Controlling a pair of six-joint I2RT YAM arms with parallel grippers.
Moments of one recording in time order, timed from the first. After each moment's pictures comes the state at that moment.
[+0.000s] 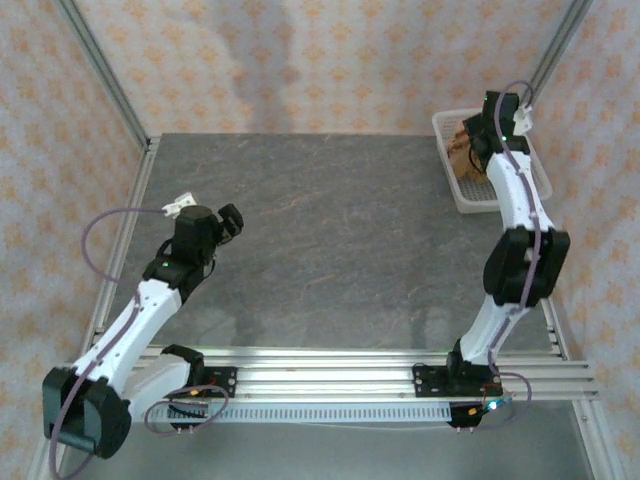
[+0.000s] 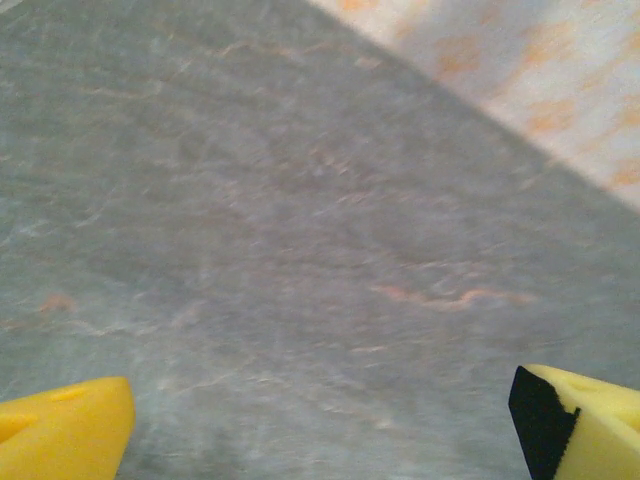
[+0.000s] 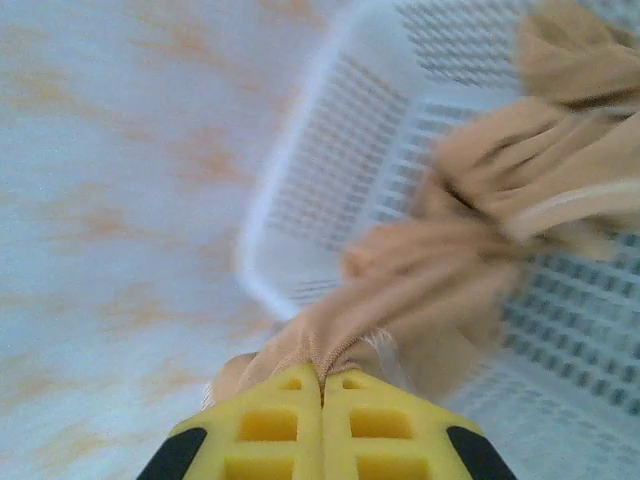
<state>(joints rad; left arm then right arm) -0.21 0.96 0.71 -0.31 -0.28 -0.69 -0.08 1.79 1.74 -0.48 0.17 0.98</state>
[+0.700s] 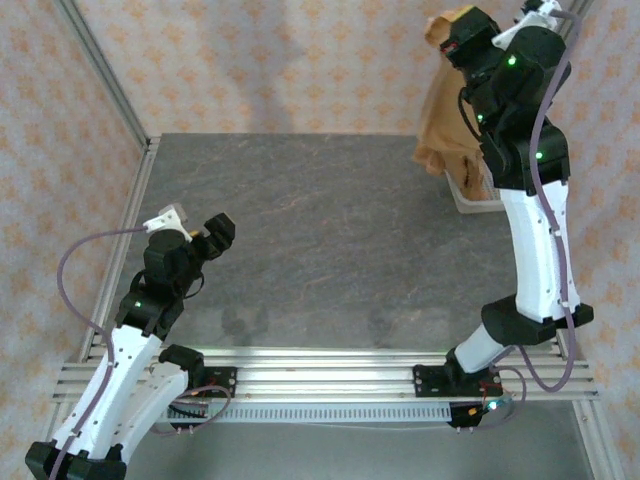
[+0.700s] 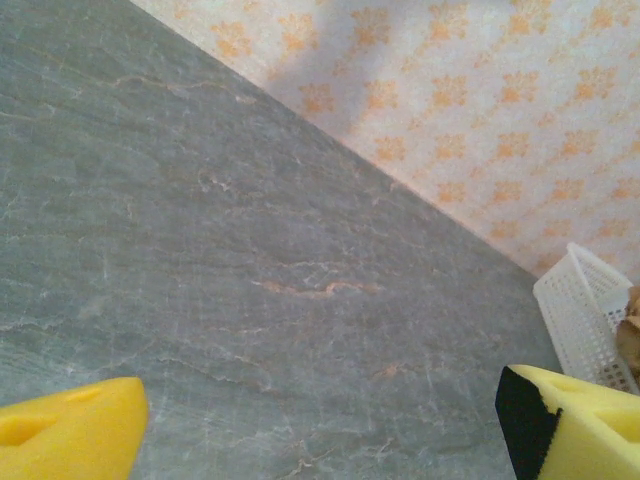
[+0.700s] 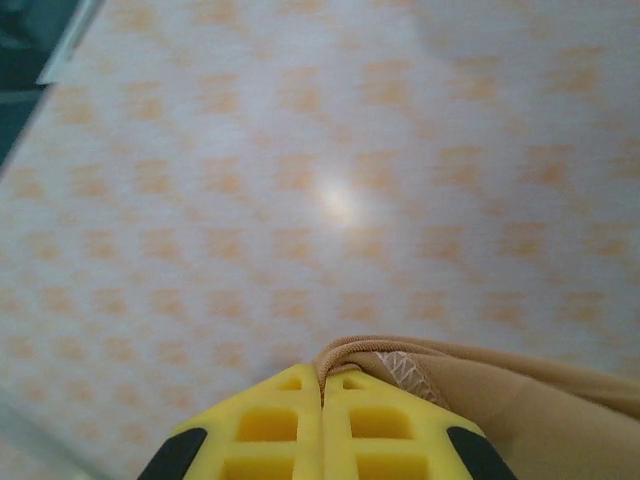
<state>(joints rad) -0.21 0.64 0.66 -0.39 -0.13 -0.70 0.38 1.61 2.40 -0.61 0.25 0.70</state>
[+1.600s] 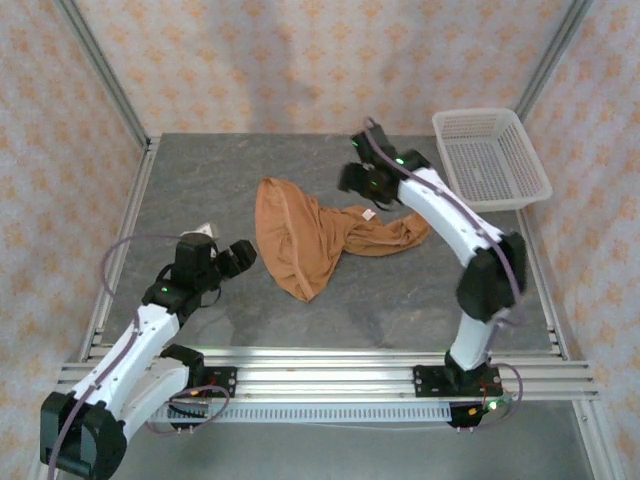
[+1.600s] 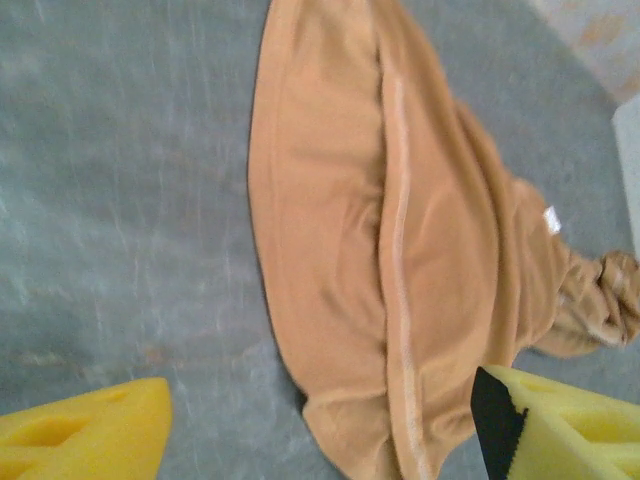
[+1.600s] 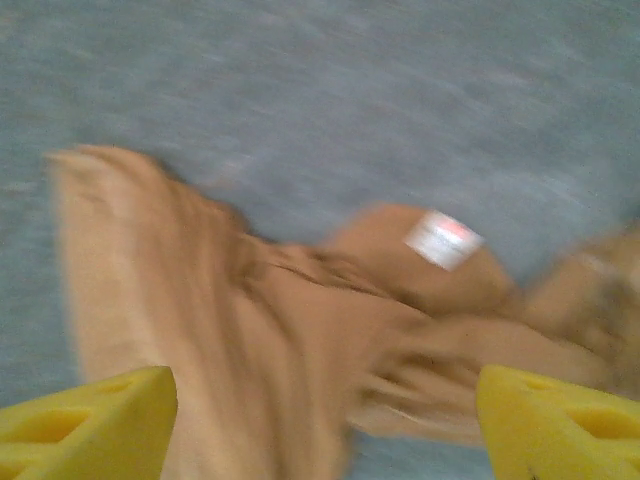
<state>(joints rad) -0.23 0.85 0.48 -0.34 0.12 -0.76 0.48 1.71 1.59 -0.87 0.11 0.69</state>
